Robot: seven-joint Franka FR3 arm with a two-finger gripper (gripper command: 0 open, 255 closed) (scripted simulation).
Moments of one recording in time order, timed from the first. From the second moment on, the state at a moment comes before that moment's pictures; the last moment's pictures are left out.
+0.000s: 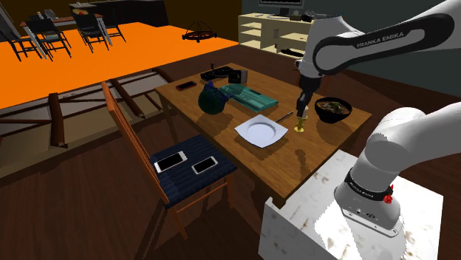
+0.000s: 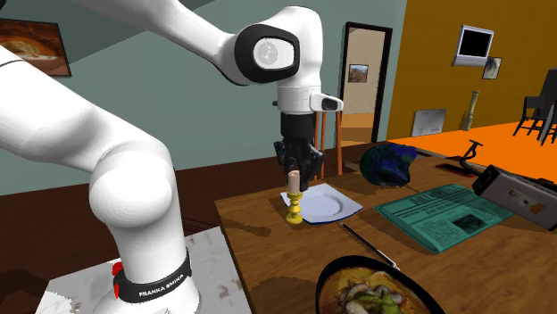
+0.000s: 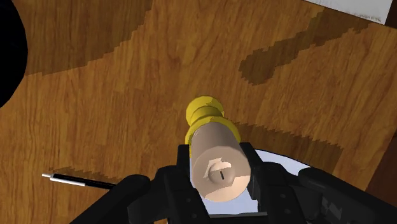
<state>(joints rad) -0.06 -0.79 -0.12 -2.80 -0.08 2.03 -0.27</state>
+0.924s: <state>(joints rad) -0.05 -0.84 -0.11 -2.63 -0.06 1.82 -0.27</state>
